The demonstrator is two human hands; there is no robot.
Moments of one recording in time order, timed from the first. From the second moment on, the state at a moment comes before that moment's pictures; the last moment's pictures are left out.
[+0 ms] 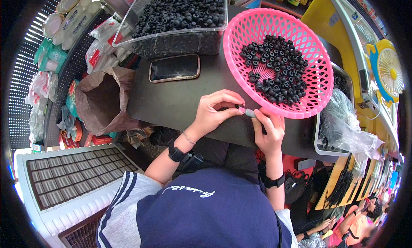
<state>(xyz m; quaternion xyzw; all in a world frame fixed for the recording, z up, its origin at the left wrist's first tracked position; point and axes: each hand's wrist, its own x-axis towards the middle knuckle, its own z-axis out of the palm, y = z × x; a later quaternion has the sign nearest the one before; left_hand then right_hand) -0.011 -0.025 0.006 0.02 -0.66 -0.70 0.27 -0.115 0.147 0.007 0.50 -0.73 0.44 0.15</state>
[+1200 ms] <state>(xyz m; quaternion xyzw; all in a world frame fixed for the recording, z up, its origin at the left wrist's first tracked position) -0.009 -0.023 0.011 0.06 -0.64 -0.74 0.21 -0.114 0.150 0.010 0.50 -0.73 0.44 0.16</state>
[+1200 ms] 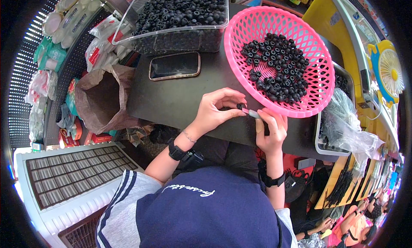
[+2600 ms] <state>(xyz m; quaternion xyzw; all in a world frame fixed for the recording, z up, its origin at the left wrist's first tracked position) -0.012 -0.022 0.010 0.06 -0.62 -0.73 0.26 -0.118 0.149 0.006 0.48 -0.74 0.44 0.16</state>
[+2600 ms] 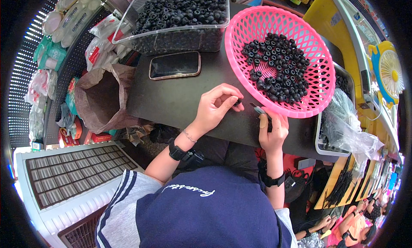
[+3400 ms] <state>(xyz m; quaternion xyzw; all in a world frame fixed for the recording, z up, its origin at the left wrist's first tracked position) -0.014 -0.021 0.007 0.10 -0.59 -0.74 0.32 -0.116 0.150 0.007 0.47 -0.76 0.44 0.13</state>
